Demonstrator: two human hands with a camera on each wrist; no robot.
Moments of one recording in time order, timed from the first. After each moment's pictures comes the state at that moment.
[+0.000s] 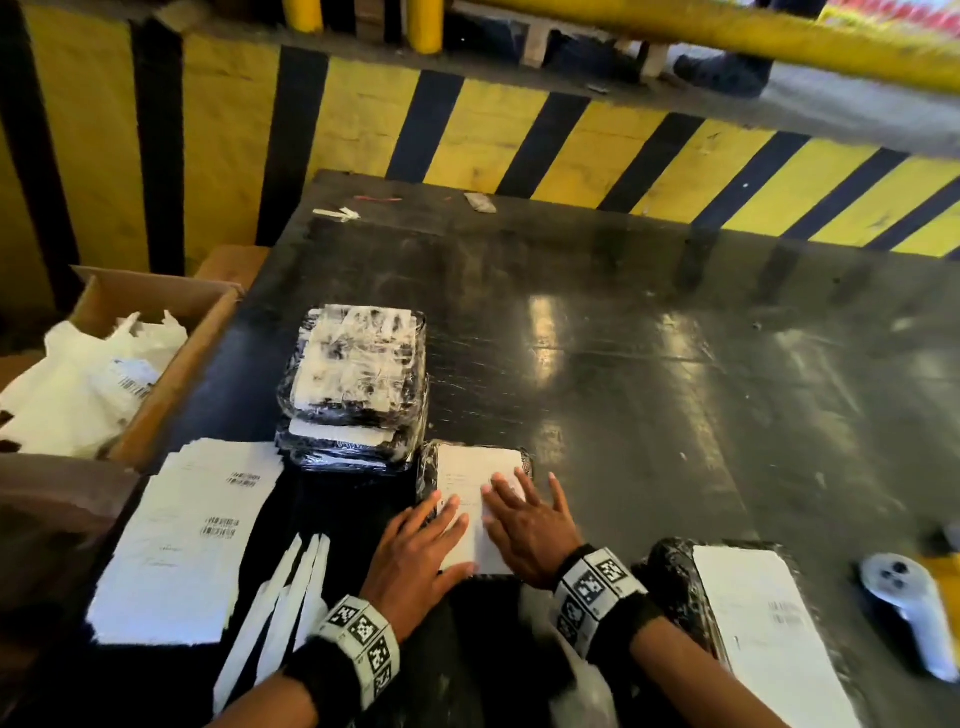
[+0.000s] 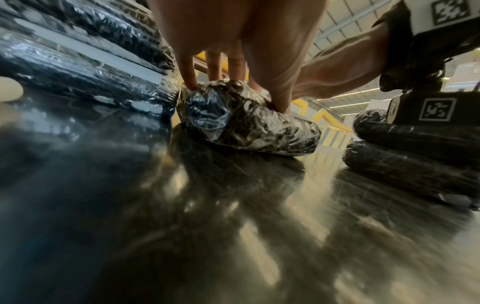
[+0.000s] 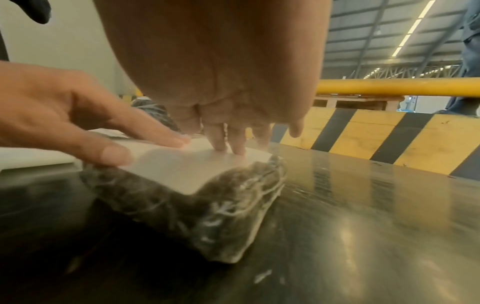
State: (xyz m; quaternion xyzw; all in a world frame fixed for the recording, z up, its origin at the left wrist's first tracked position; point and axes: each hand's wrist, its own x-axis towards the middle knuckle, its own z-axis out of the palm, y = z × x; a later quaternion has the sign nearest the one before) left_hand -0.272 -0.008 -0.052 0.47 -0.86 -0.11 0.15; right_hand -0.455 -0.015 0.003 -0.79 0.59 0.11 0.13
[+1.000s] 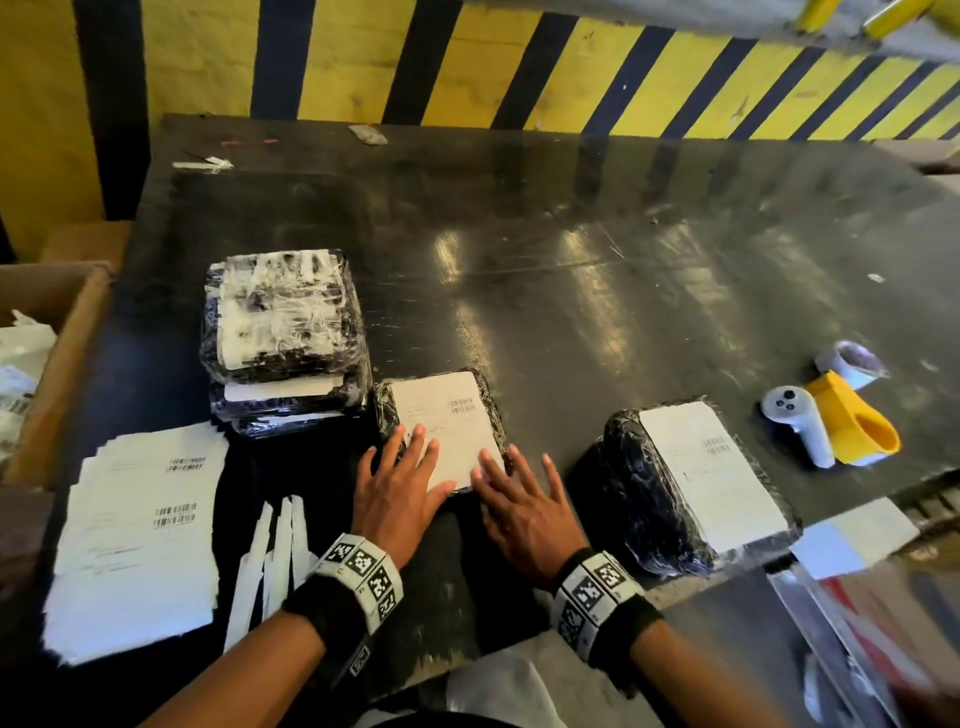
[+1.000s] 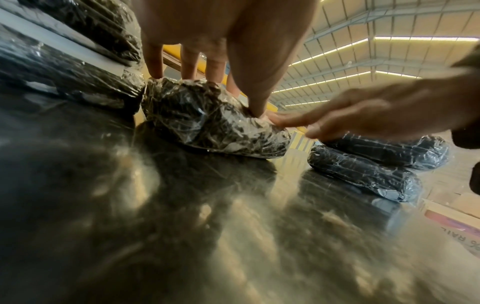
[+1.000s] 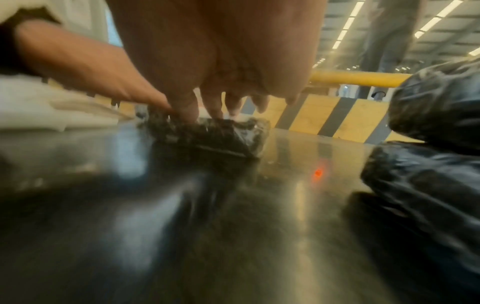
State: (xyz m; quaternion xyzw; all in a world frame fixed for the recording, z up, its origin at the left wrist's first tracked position) left_hand -0.273 -0.002 -0.041 0.47 -0.87 -0.05 0.12; right_hand -0.436 0.085 -0.024 -0.71 0.69 0.10 0.05
